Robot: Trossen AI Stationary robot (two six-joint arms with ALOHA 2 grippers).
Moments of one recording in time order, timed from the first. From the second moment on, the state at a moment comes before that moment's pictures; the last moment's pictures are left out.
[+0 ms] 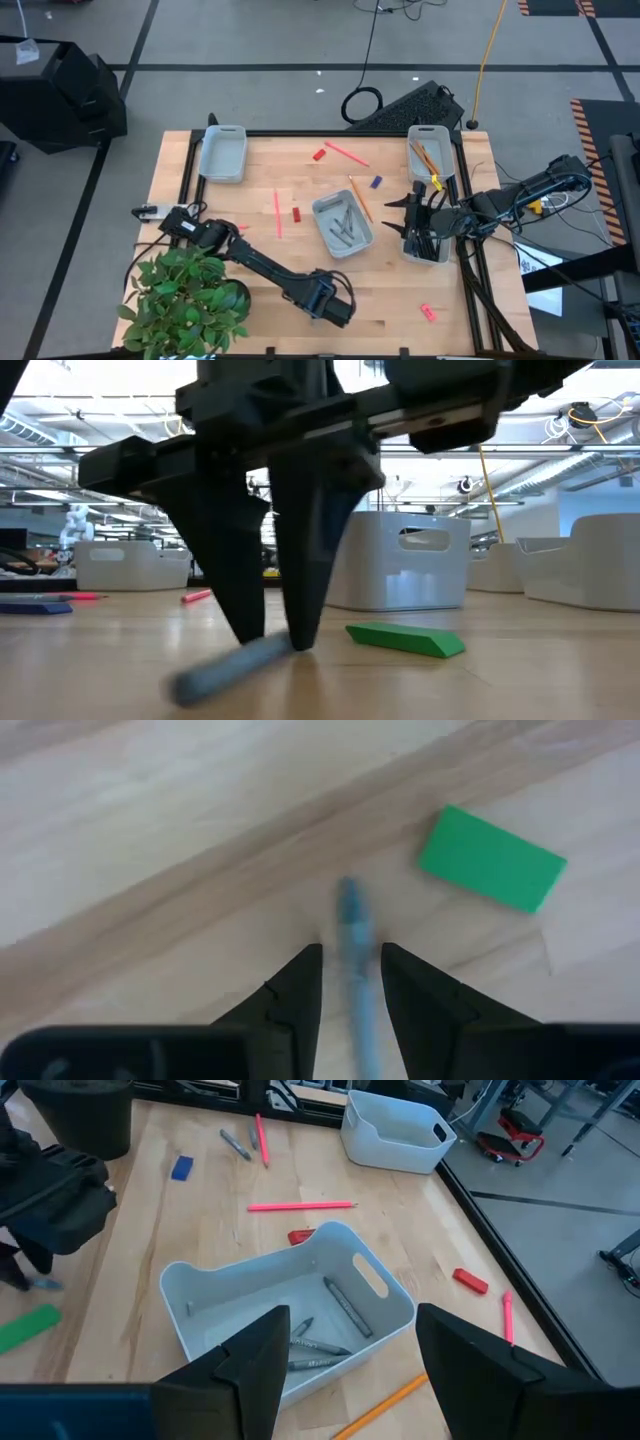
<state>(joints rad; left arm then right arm) -0.47 2.41 2.03 -1.10 0.02 -1.63 0.39 0.89 0.68 -0.37 0.60 0.11</state>
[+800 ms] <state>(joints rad) -0.41 2.39 2.00 -1.18 0.09 -1.46 0.51 0.89 0.68 -0.38 0.49 0.18</state>
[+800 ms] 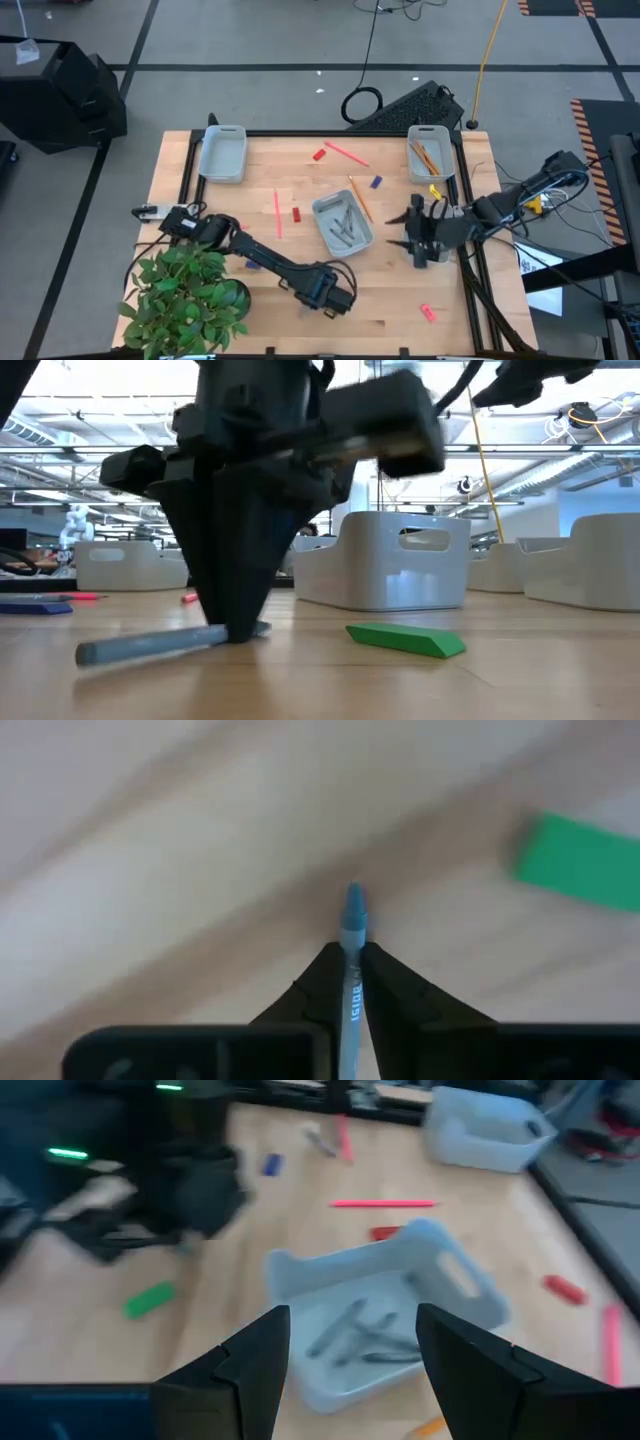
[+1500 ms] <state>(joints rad) -0.20 2.02 2.00 -1.08 -0.28 -1.21 0.68 0.89 0.68 -0.48 0.50 0.27</state>
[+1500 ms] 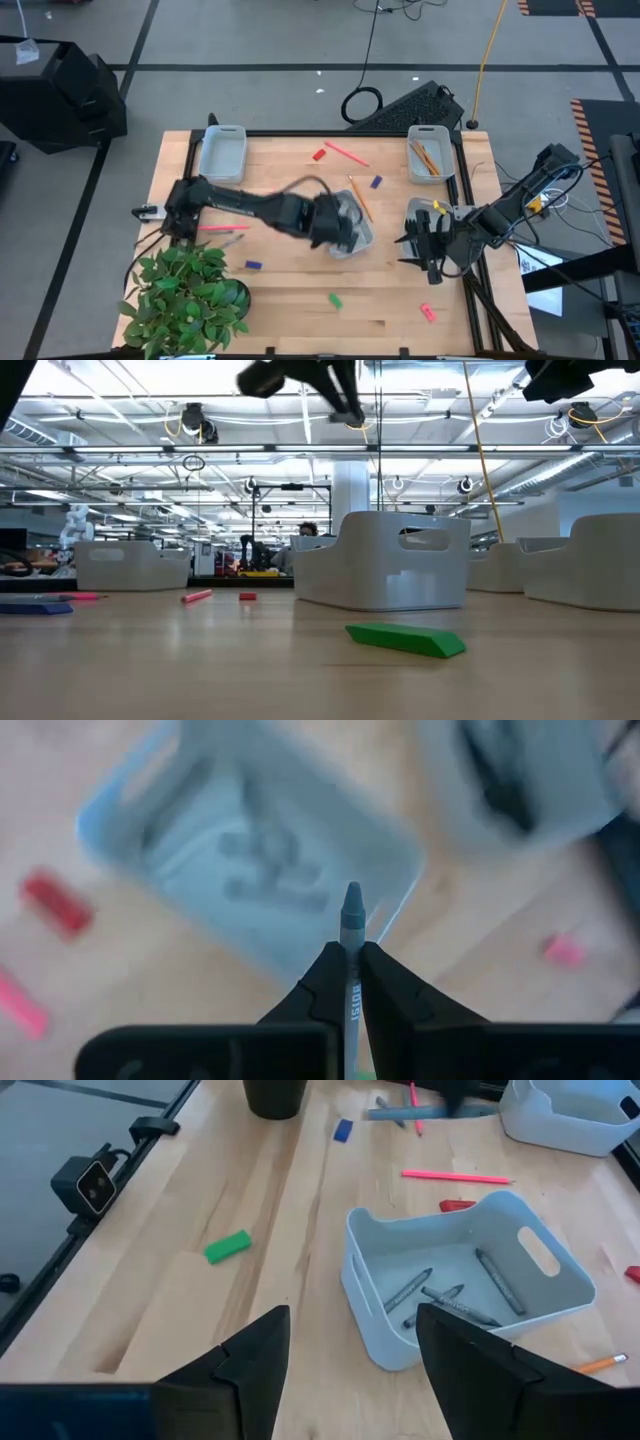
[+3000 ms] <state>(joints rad) -0.02 2.32 2.01 -0.95 -0.18 -1.26 0.67 0.89 0.68 -0.45 0.44 0.38</state>
